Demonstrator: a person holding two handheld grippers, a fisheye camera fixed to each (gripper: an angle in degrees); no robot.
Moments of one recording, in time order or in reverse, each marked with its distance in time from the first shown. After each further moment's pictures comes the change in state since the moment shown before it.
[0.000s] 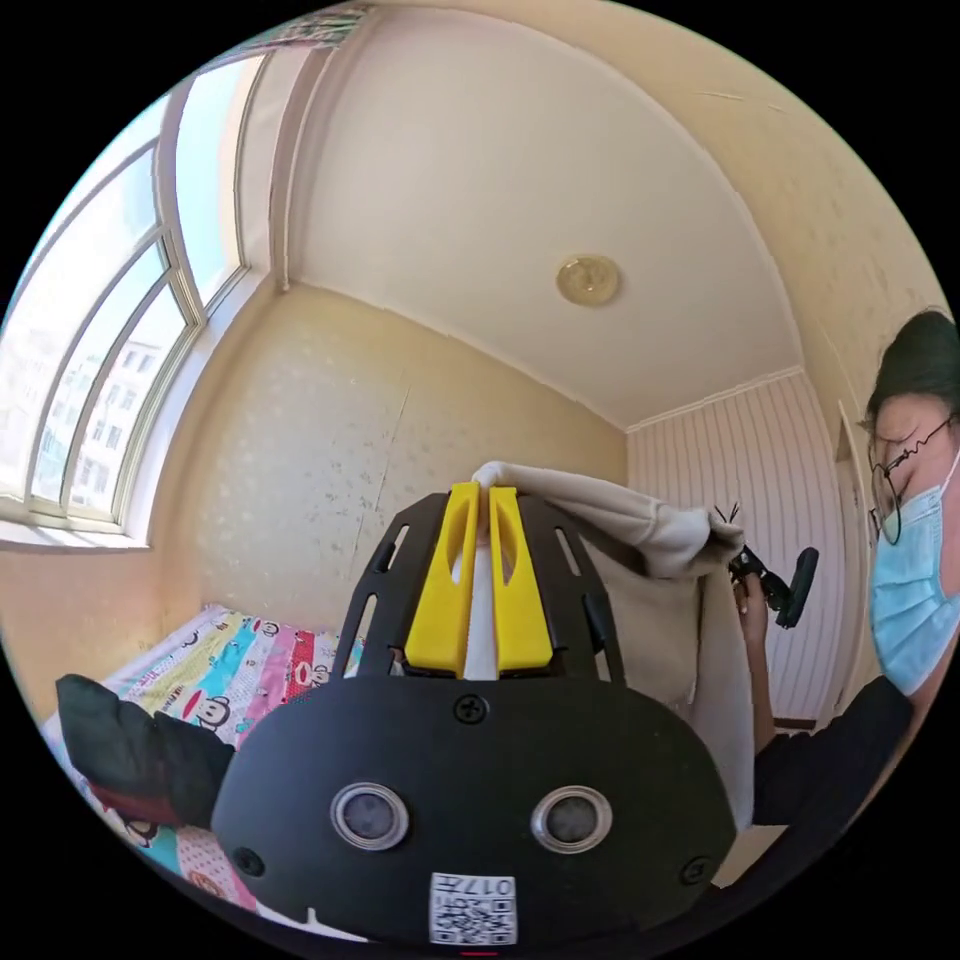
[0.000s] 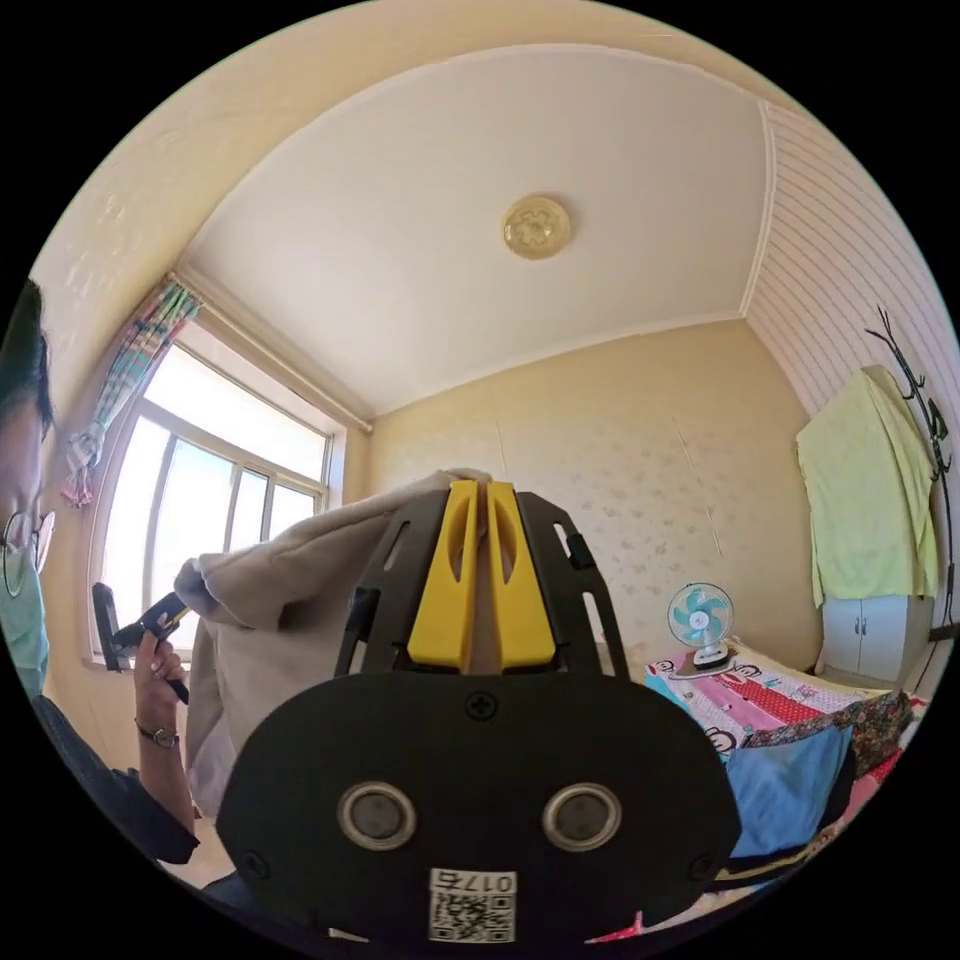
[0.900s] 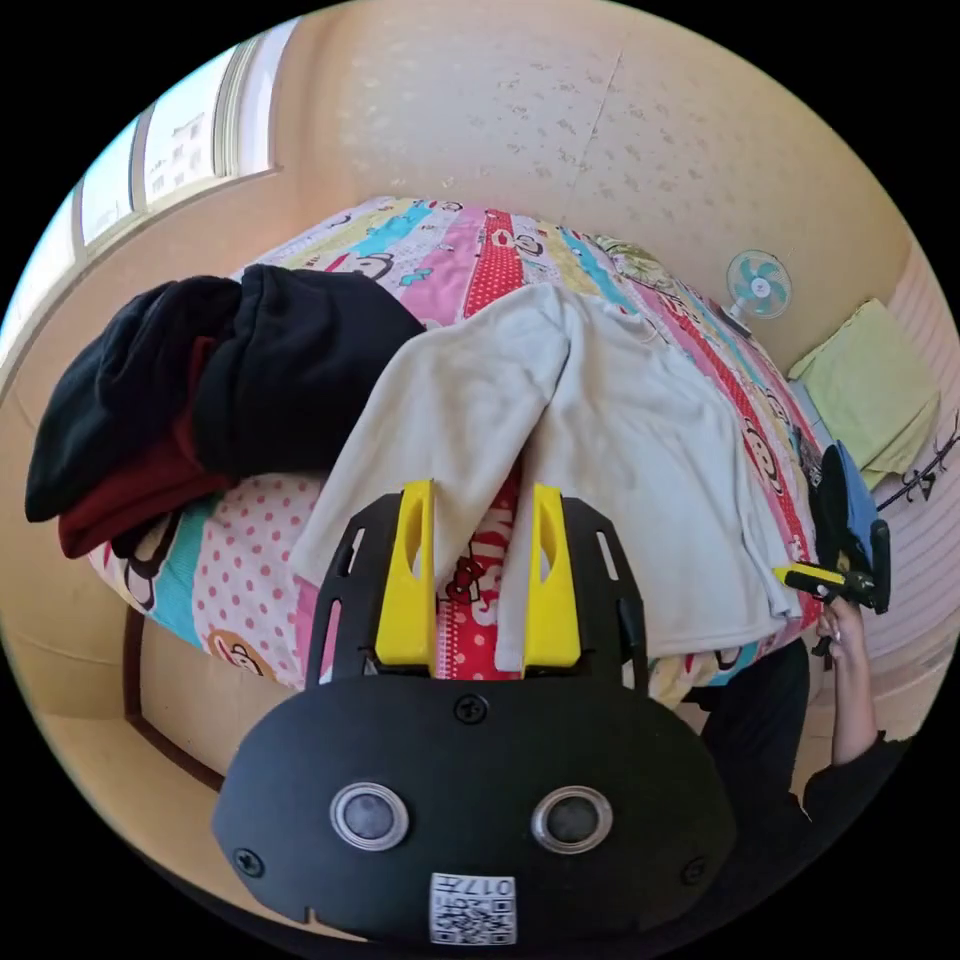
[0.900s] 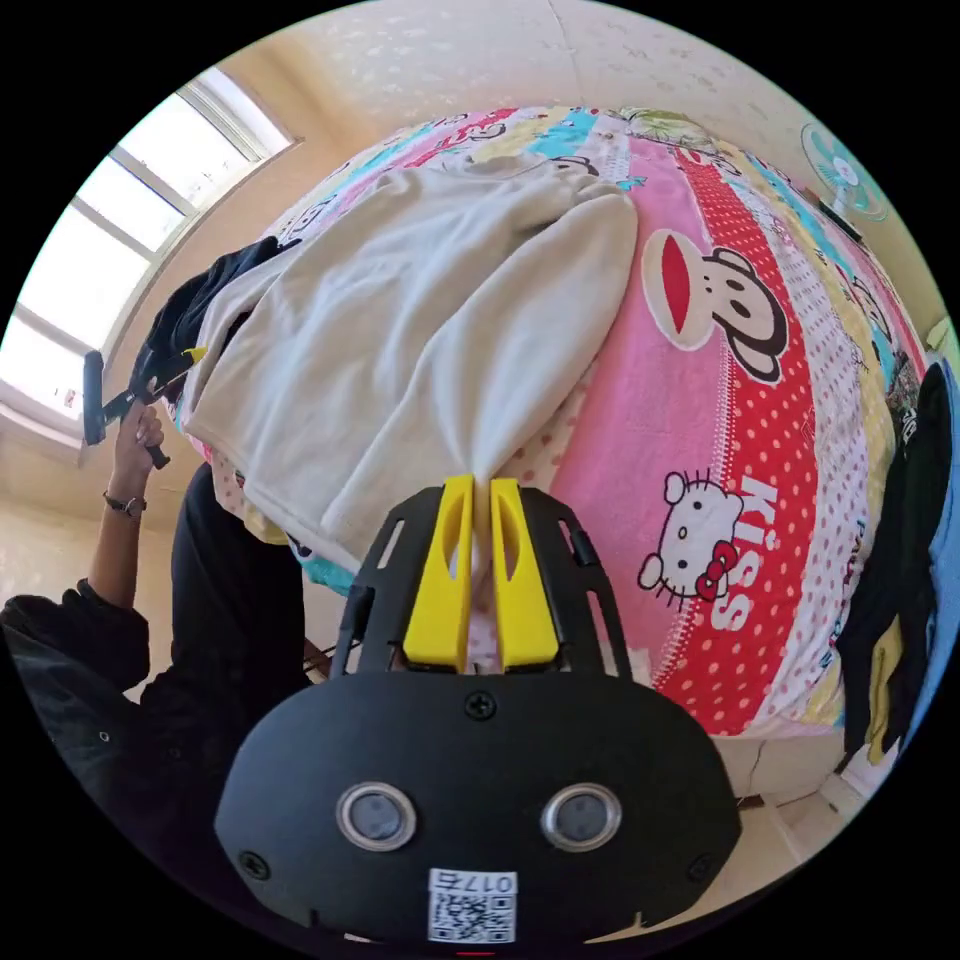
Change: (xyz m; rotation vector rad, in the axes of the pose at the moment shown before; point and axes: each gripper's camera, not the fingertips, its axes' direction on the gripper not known) left arm -0.314 0.345 0.175 -1.176 -0.486 -0.274; right arm 0.112 0.598 0.227 -1.664 -0.090 0.063
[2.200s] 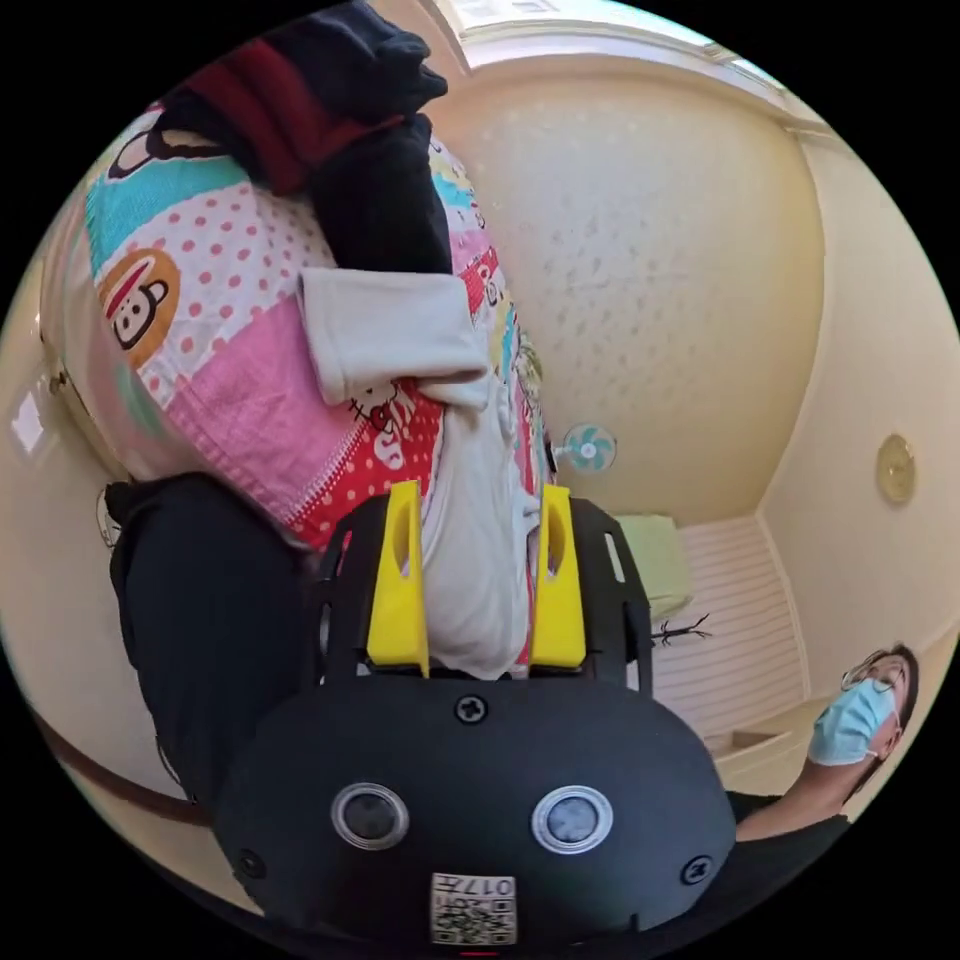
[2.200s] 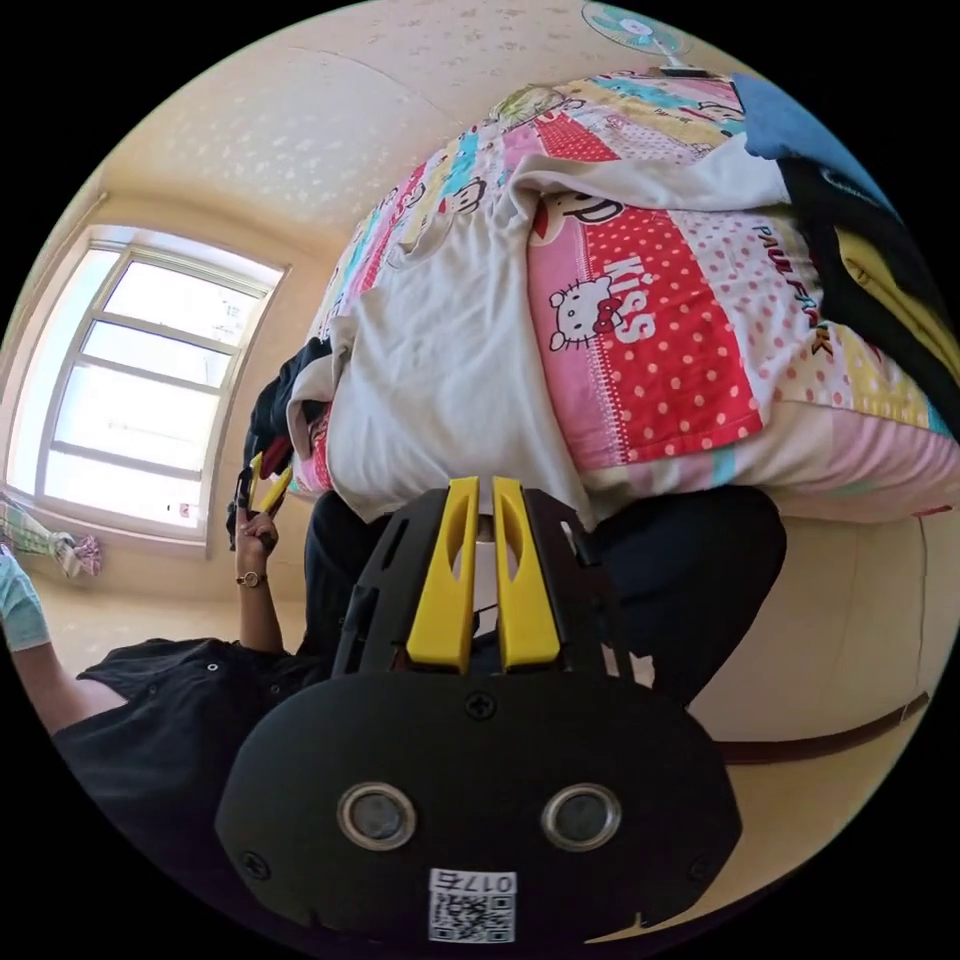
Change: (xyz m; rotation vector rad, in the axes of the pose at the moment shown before) left arm -0.242 -0.045 -0.121 0.126 0.785 -0.580; right arm 0.093 0.241 -0.028 0.114 -0.385 0.333
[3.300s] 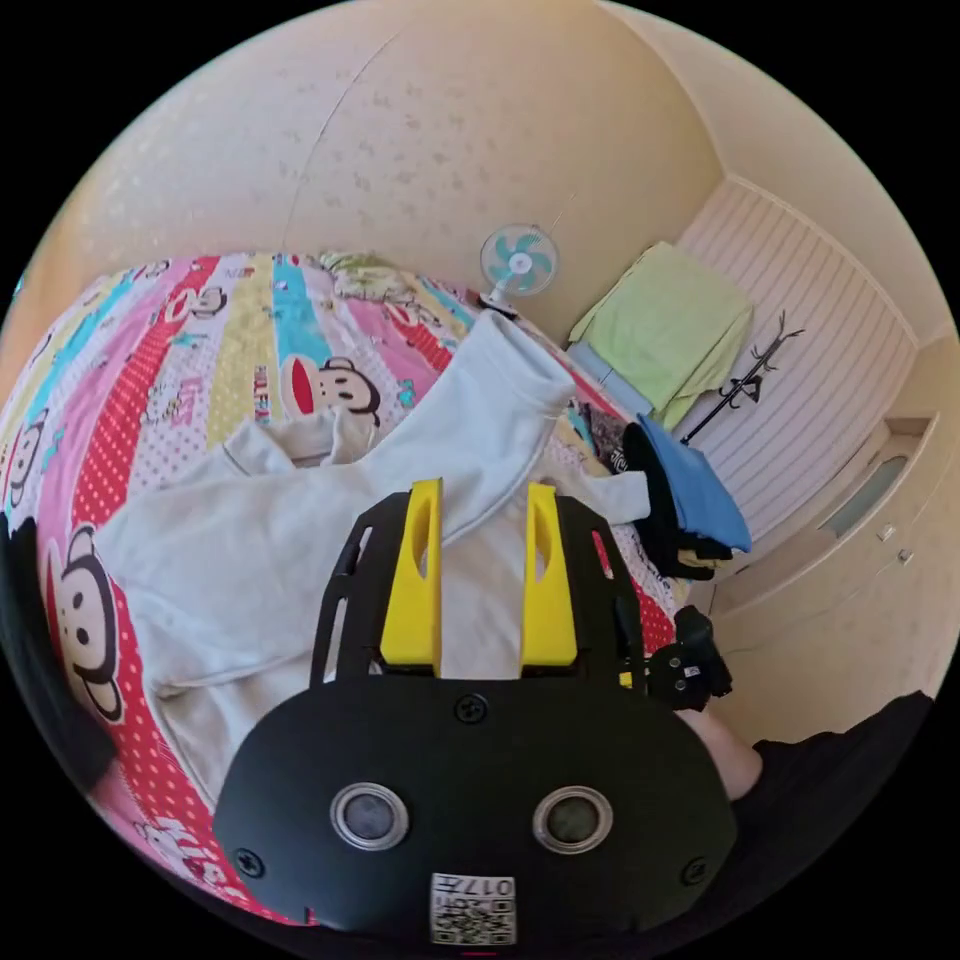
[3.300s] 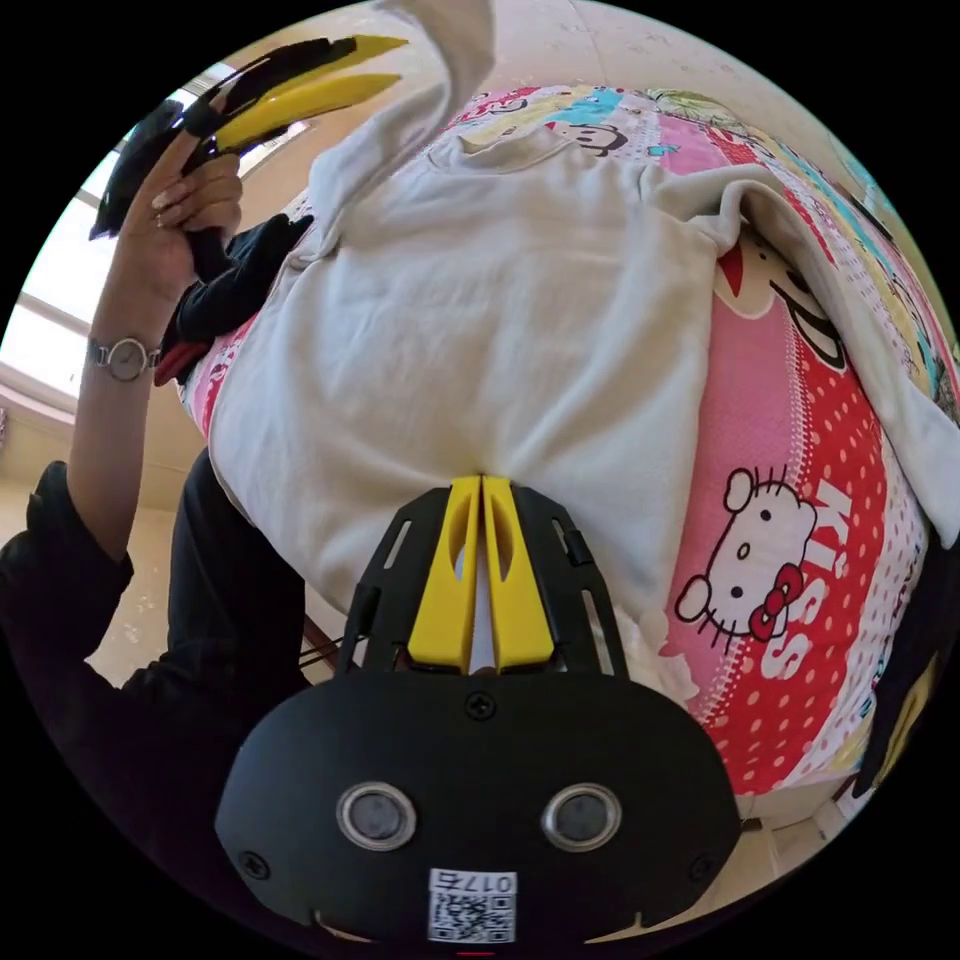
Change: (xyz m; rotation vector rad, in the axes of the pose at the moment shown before) left arm 0.224 0.009 0.493 -0.407 -0.207 0.850; right arm -0.016 -0.077 0.117 -0.163 0.282 -0.338
